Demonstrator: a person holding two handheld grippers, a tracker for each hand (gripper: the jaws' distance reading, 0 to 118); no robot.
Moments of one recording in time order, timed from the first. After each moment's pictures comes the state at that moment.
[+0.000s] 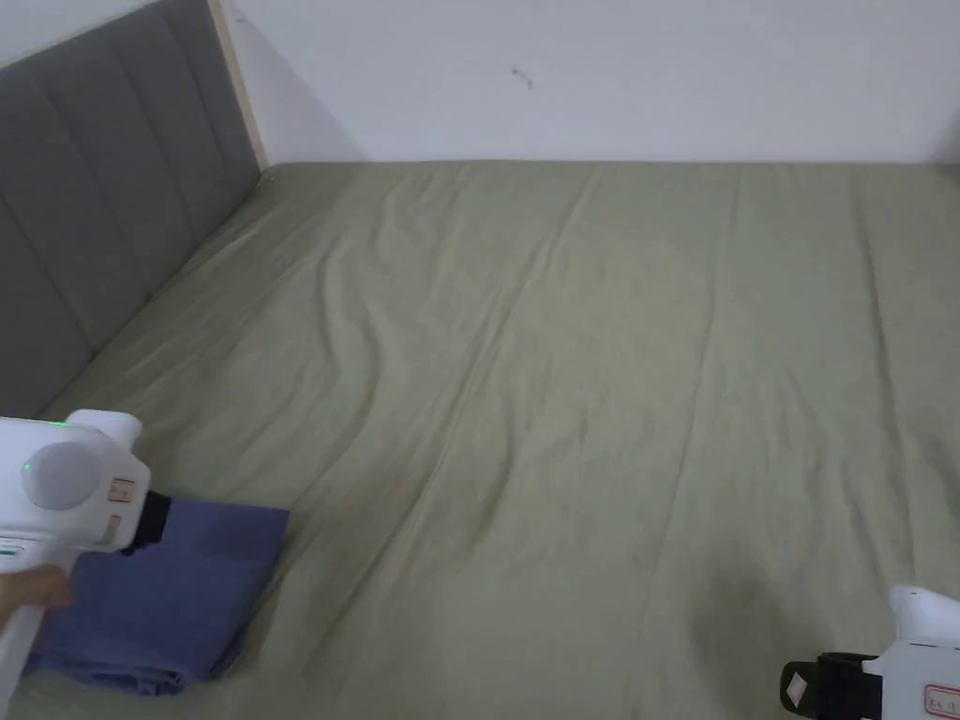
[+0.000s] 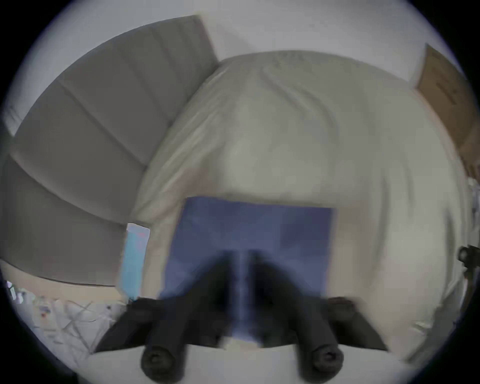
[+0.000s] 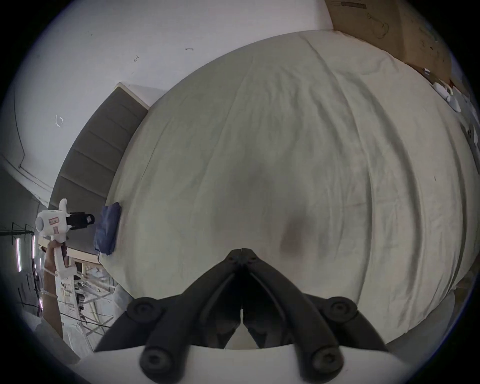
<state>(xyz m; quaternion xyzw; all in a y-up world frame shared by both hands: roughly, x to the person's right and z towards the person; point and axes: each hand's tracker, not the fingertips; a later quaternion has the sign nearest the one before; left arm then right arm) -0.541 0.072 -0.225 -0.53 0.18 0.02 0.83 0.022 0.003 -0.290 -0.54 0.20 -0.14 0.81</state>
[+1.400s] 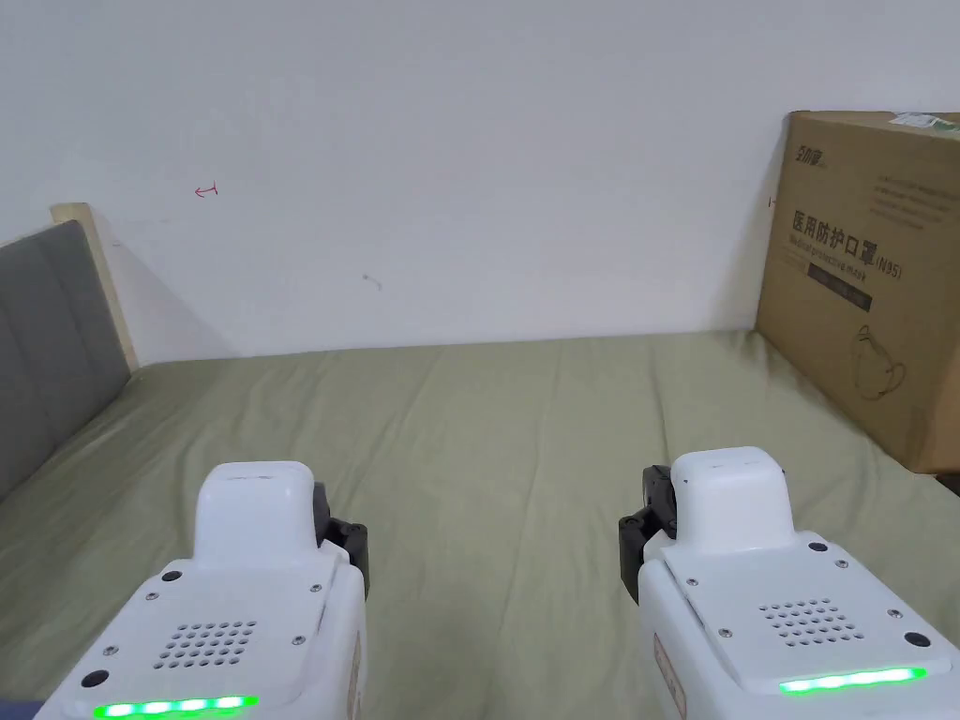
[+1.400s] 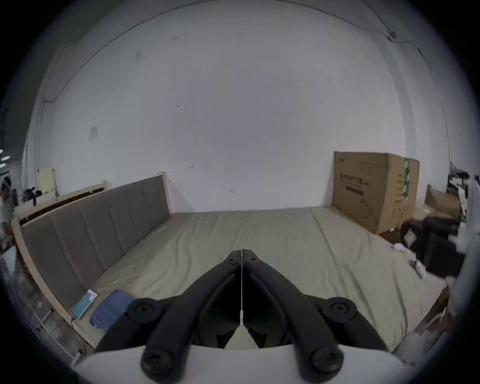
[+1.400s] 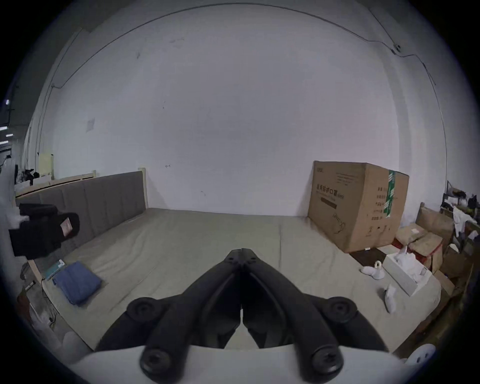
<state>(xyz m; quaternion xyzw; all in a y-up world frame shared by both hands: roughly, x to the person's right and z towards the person) -0.206 0.204 -0.148 -0.09 0.14 -0.01 0.99 0.009 0.187 -0.201 -0.08 0.11 0.03 0.99</state>
